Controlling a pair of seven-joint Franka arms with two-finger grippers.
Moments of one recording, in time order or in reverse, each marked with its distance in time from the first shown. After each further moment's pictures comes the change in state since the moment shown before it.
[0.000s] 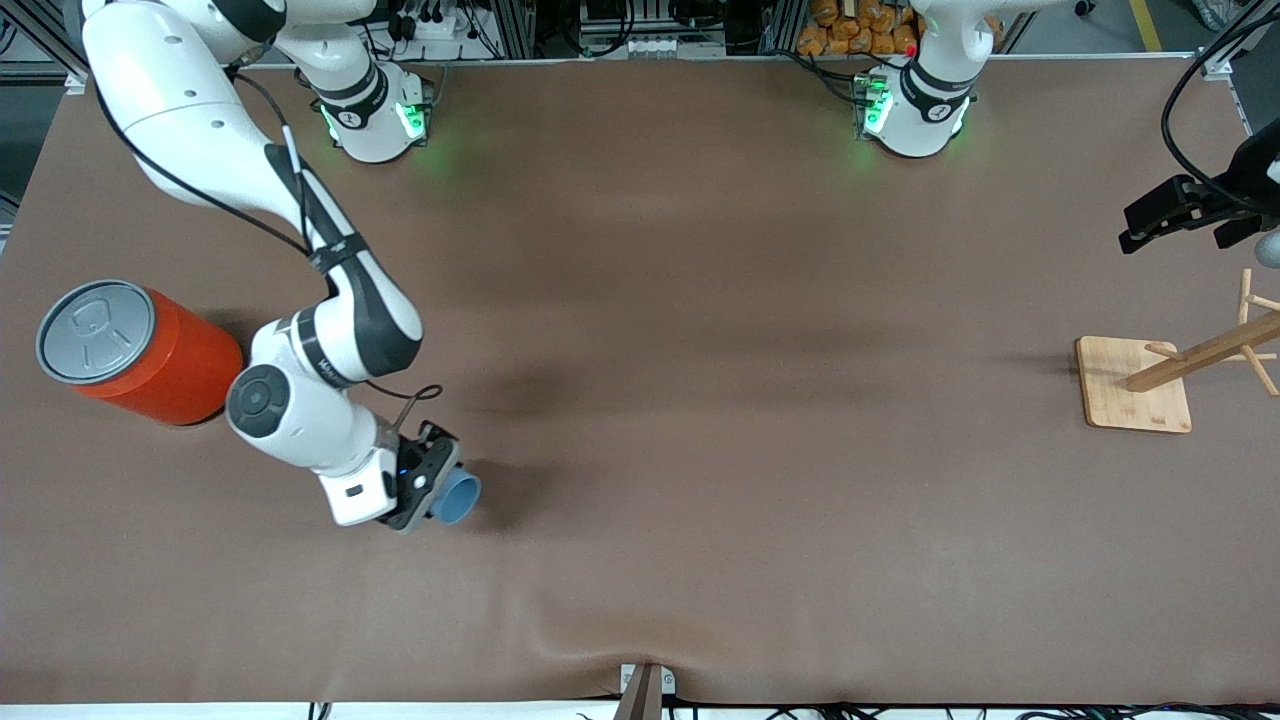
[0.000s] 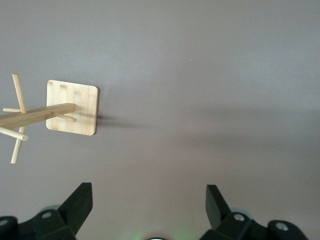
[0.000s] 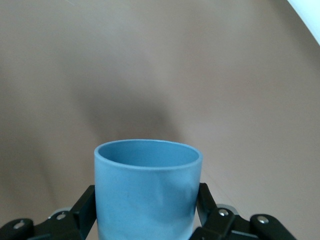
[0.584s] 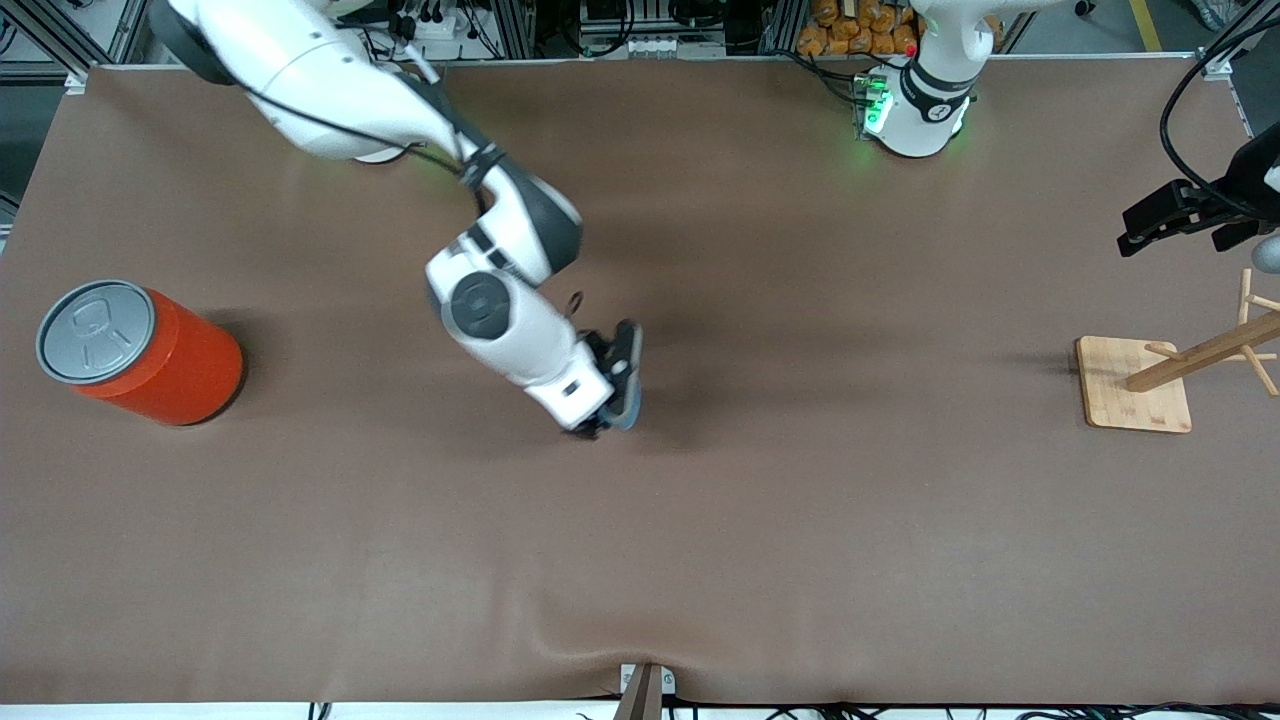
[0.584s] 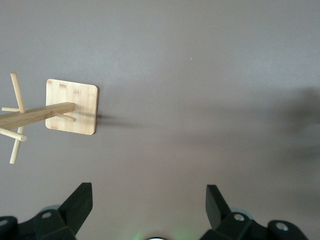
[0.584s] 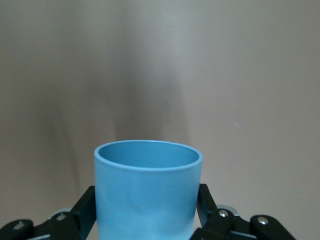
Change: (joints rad) left arm 0.000 0.008 0.001 0.000 0.000 0.000 0.000; right arm 0.332 0.000 0.033 0.023 -0.002 -0.030 0.007
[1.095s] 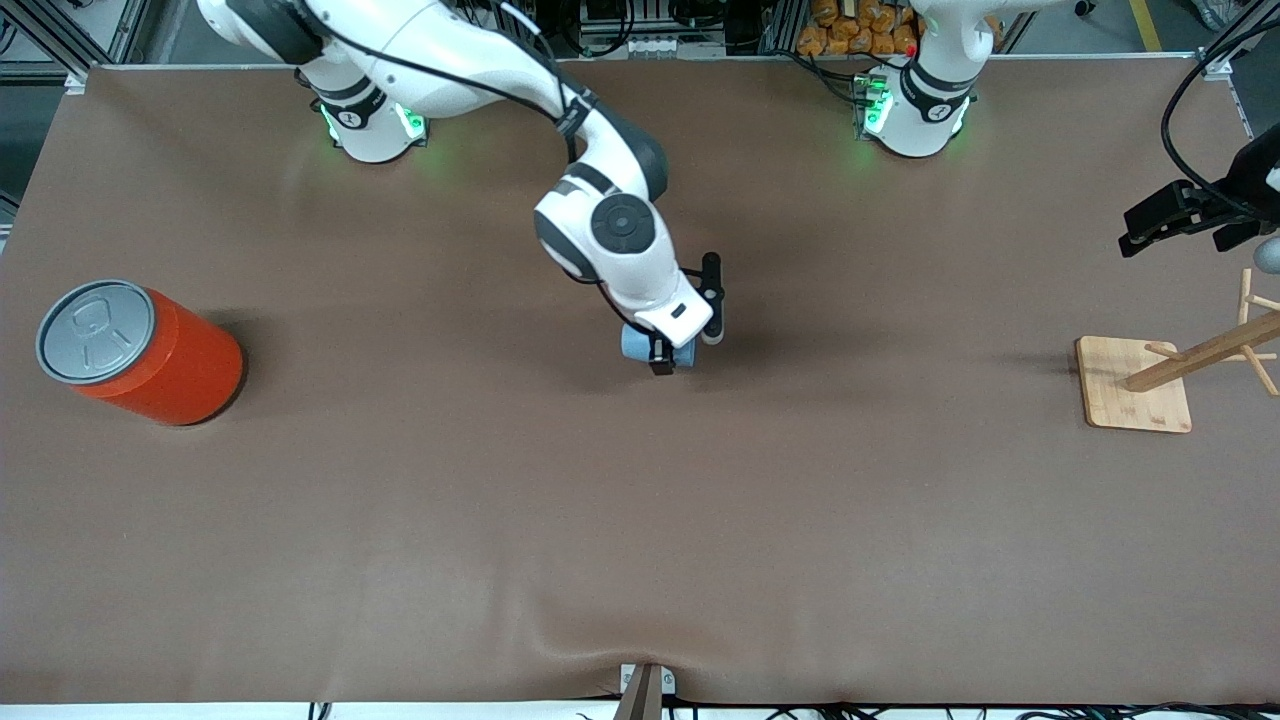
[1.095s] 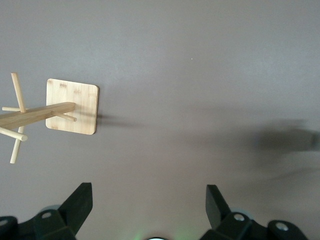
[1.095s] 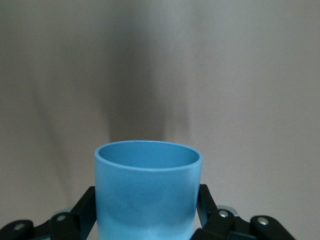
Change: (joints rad) left arm 0.000 0.000 0.002 0.000 0.000 0.000 0.000; right arm 0.322 0.021 -0.198 -0.002 -0.040 -0.003 0.125
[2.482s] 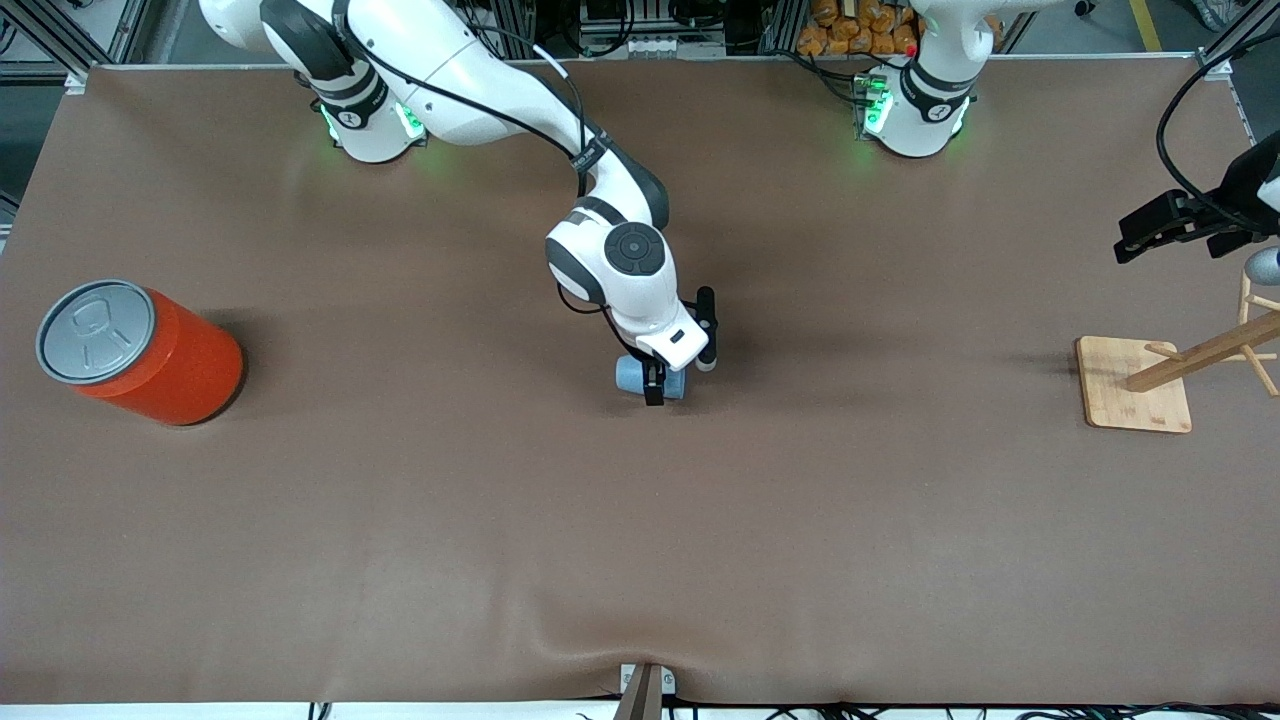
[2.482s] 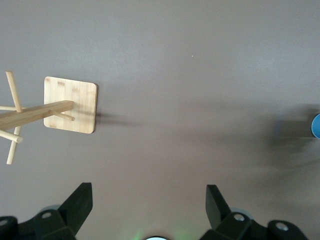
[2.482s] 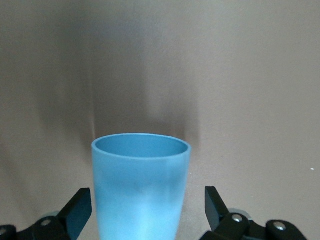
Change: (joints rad) left arm 0.000 0.024 0.000 -0.001 -0.005 0.000 0.000; right arm 0.058 0.088 -0.112 0.039 -0.032 0.097 0.002
